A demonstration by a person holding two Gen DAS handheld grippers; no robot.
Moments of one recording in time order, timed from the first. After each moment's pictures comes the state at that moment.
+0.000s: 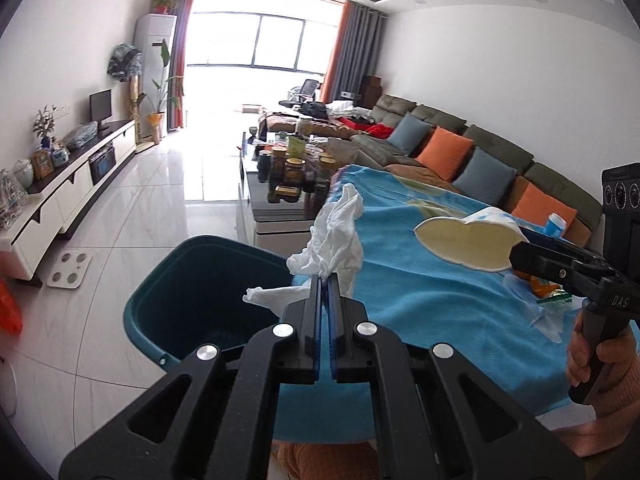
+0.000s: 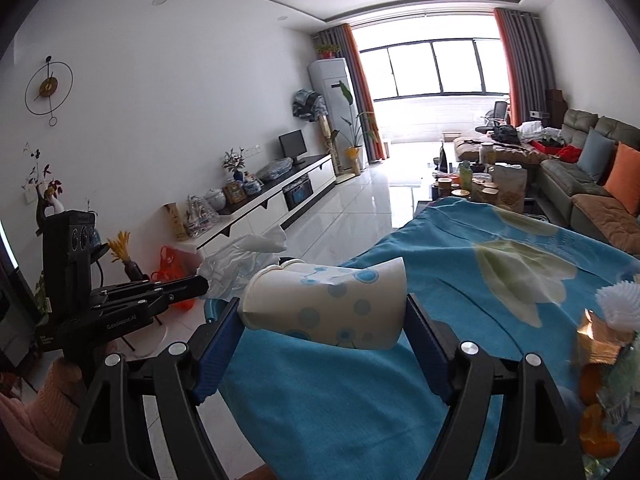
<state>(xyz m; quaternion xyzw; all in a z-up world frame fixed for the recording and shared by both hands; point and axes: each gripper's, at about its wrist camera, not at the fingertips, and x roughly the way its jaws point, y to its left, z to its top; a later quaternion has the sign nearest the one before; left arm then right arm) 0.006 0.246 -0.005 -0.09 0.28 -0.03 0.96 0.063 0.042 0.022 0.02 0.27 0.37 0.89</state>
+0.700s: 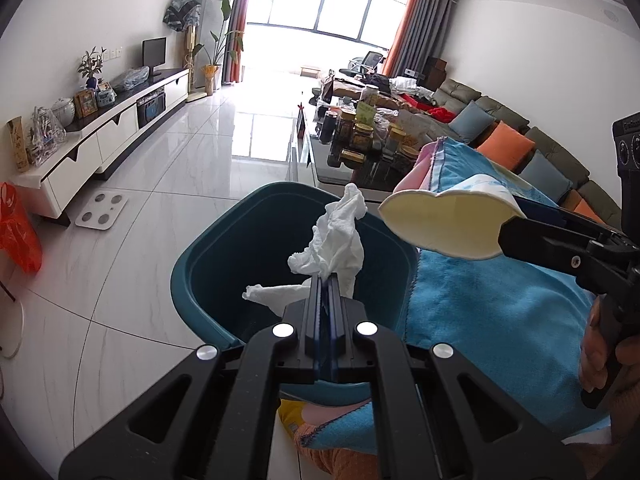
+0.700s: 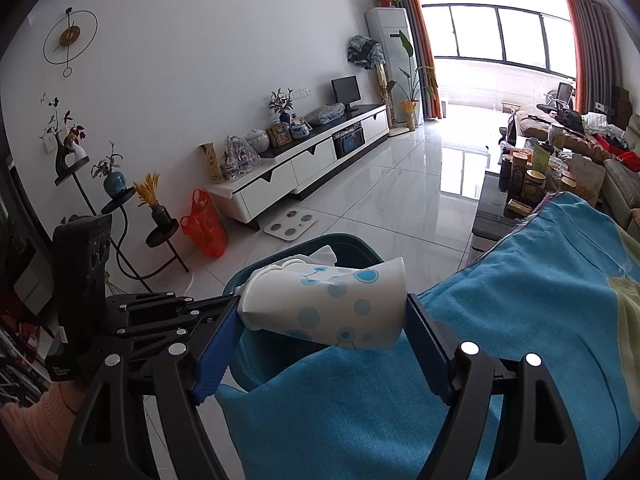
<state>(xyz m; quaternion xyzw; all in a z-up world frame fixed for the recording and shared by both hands) 0.055 0.339 -0.073 -0.14 0.35 0.06 0.93 0.117 0.178 -0.006 -0.05 0.34 0.44 0.83</state>
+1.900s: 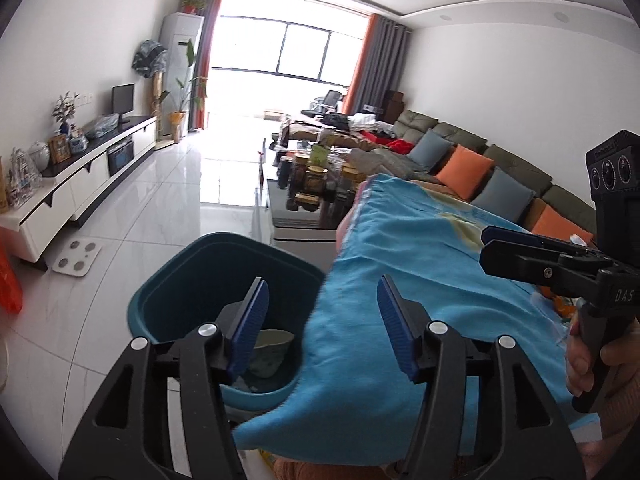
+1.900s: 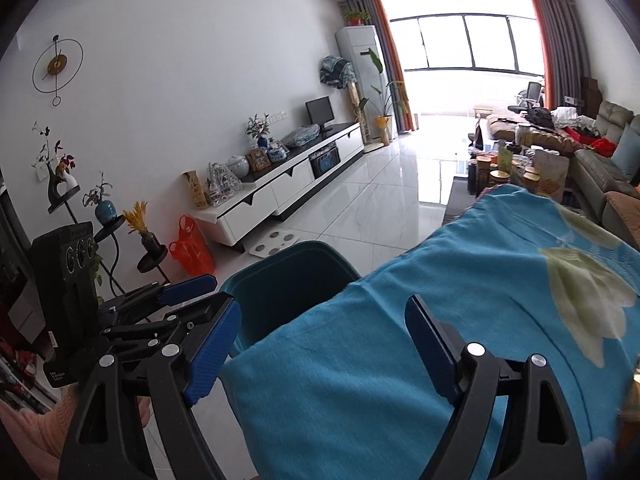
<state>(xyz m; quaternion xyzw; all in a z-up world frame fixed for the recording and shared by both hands) 0.025 0.242 -0.033 -0.10 0.26 -0.01 0.96 0.085 0.094 0.019 0.00 0.31 0.39 0.86</state>
